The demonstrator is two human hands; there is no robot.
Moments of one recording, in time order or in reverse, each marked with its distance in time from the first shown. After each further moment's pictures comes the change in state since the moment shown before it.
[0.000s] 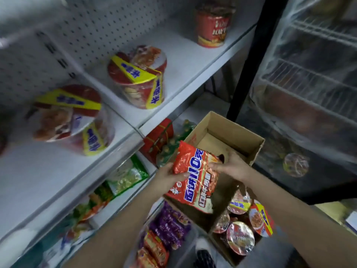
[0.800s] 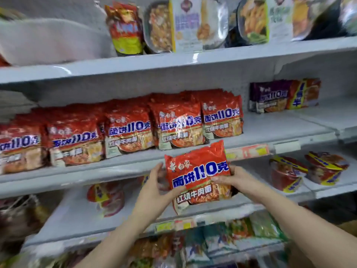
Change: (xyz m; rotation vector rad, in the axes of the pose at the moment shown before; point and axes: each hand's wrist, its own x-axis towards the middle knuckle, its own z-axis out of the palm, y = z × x) left_hand -0.662 -0.116 -0.243 0.218 1.147 0.531; right_hand -0.474 -0.278 0.338 -0.099 -0.569 -0.855
